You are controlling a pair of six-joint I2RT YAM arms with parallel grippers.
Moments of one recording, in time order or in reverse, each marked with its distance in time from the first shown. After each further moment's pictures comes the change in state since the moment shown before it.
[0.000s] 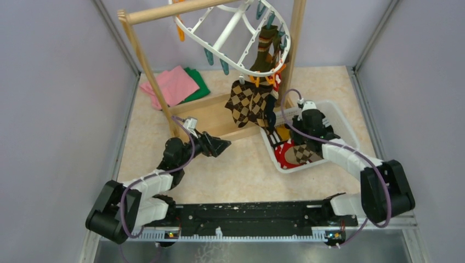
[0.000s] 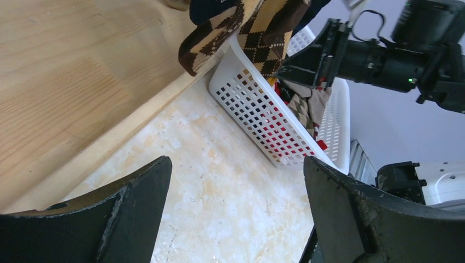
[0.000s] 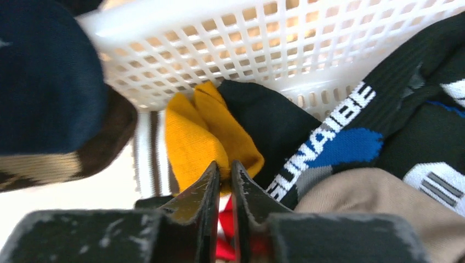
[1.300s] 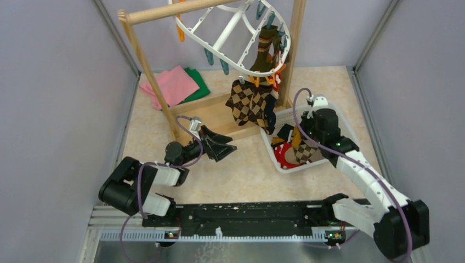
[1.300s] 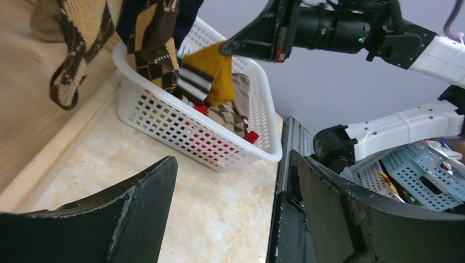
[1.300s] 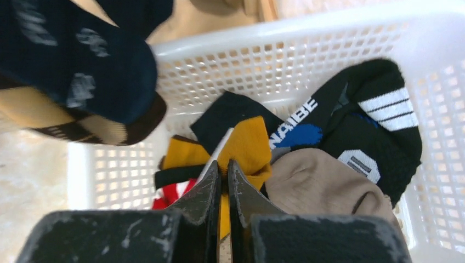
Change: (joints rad) left arm -0.036 0.268 -0.003 0.587 0.254 -0.143; right arm 0.000 -0.414 0.023 -0.197 0.005 -0.115
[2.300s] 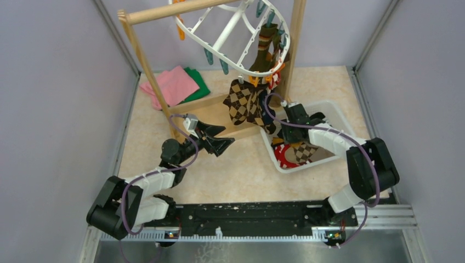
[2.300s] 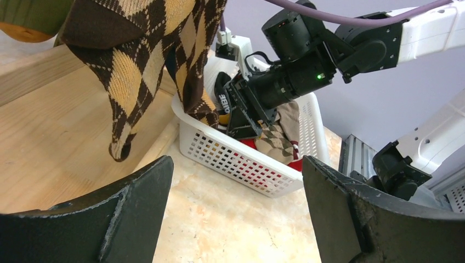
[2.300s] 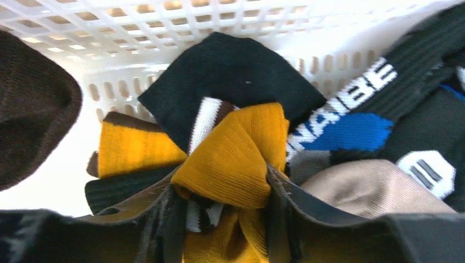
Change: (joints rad) left arm 0.000 -0.223 0.043 -0.280 -0.159 0.271; right arm 0.090 0.597 0.195 -0.150 0.121 -0.016
